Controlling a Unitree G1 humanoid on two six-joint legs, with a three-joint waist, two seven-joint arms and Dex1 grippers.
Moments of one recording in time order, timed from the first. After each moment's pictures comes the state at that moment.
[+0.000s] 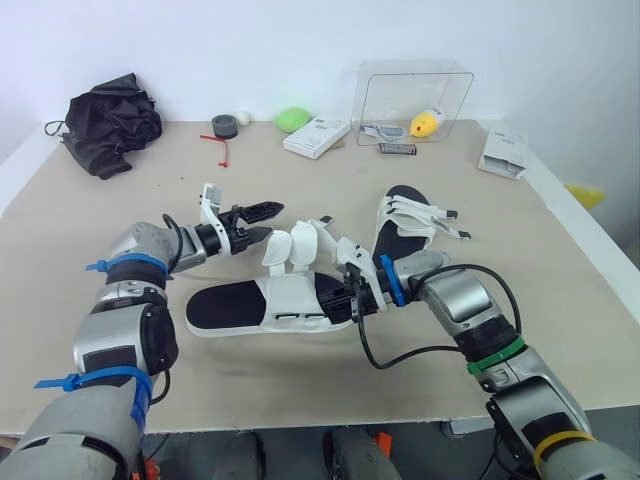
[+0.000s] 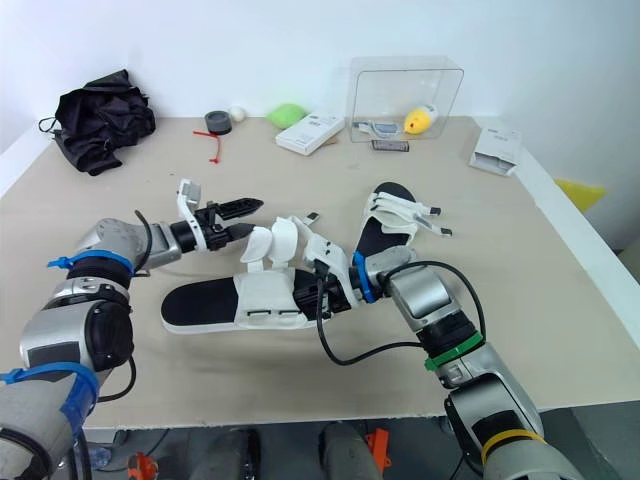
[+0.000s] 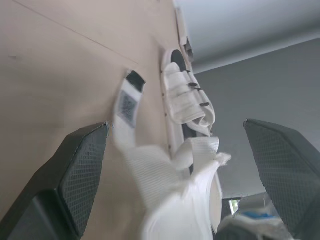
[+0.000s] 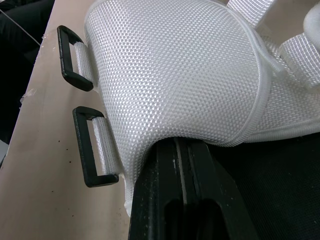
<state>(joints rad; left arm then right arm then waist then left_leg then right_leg) -1.09 0.41 0.37 1.06 -0.59 1.04 -0.81 -0.72 -0.45 0.38 0.15 0.23 0.66 1.24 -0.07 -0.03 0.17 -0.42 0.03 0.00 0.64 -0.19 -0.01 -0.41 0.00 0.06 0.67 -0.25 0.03</state>
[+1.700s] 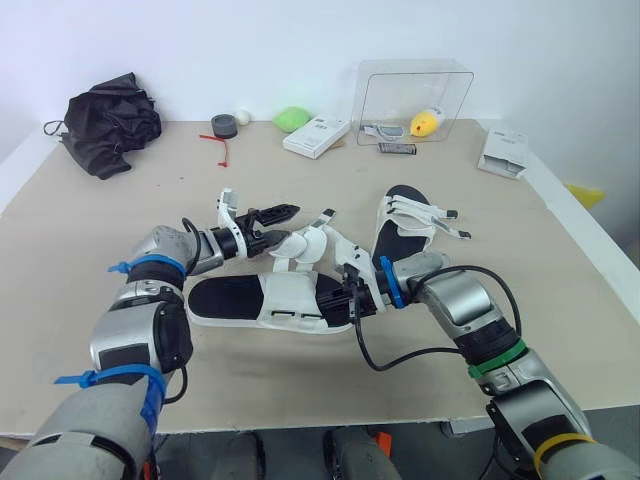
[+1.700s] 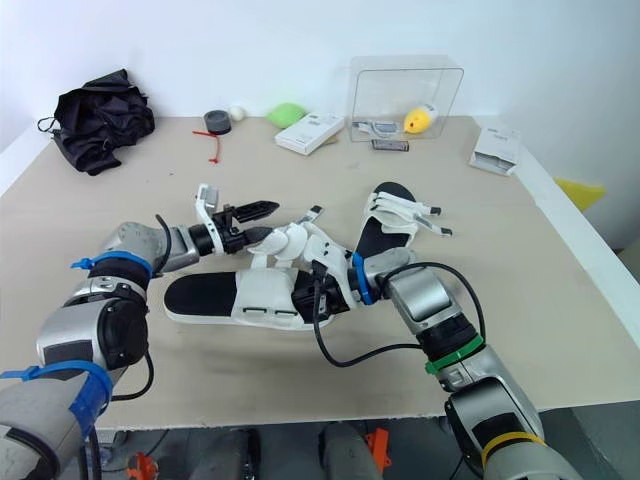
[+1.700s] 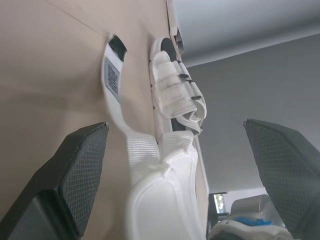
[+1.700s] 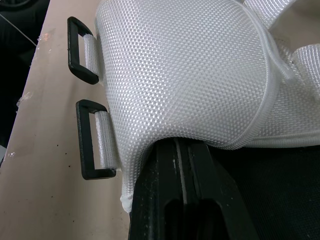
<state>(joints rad) -1.12 0.33 0.40 1.13 -0.56 0.99 -0.80 -0.70 -0.45 0.38 0.10 0.23 0.70 1.22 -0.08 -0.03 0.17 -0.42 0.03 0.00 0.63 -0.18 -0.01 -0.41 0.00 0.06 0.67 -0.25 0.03</state>
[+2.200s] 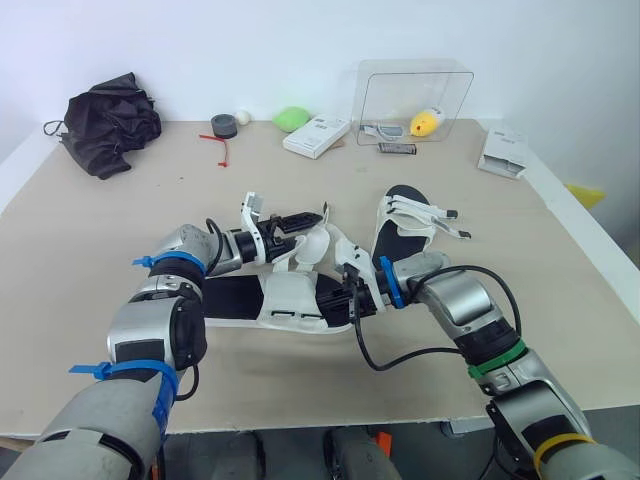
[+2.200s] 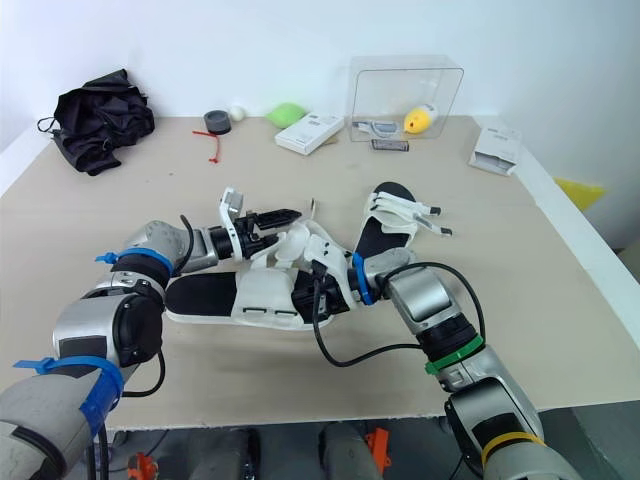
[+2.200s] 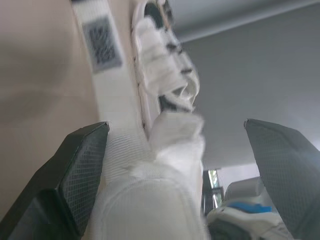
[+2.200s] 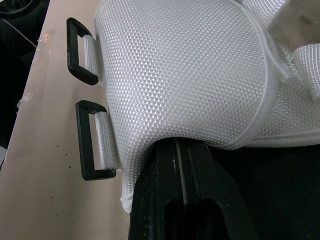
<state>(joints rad) -1.16 0.24 0.36 1.20 -0.51 0.96 -0.87 -0.70 -0.45 0.38 0.09 0.24 0.72 1.21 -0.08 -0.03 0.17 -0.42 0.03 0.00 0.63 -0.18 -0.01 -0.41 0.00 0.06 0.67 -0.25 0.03</state>
